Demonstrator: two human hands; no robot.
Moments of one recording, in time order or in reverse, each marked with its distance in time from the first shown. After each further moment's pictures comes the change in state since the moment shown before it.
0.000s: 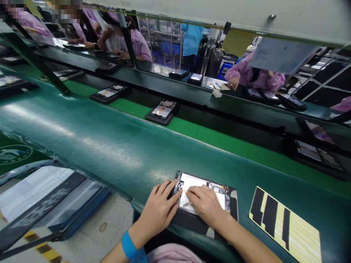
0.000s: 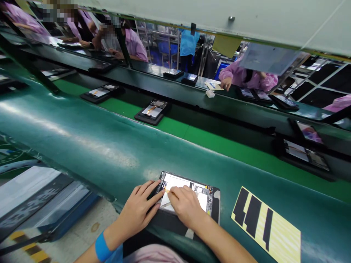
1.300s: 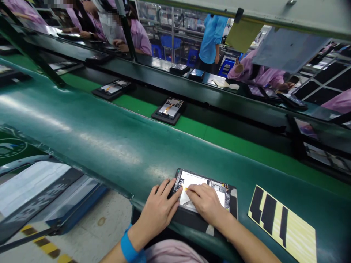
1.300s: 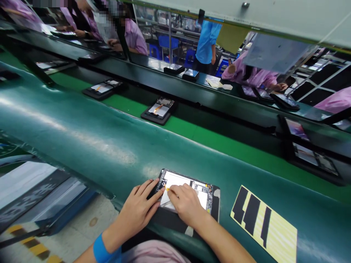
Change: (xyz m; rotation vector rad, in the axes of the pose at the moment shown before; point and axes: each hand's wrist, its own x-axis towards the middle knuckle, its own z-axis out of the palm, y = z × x) left_hand 0.001 0.008 -0.001 0.095 0.105 0.001; right_hand 0.005 0.000 -0.006 -0.017 0.029 -0.037
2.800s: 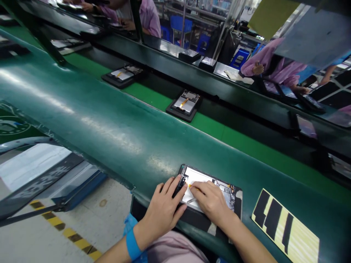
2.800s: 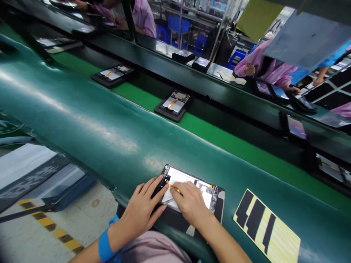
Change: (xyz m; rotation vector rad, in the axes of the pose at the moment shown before) left_hand -0.008 0.017 0.007 -0.082 -0.010 -0.099; right_hand 0.002 0.005 -0.004 0.080 -0.055 -0.005
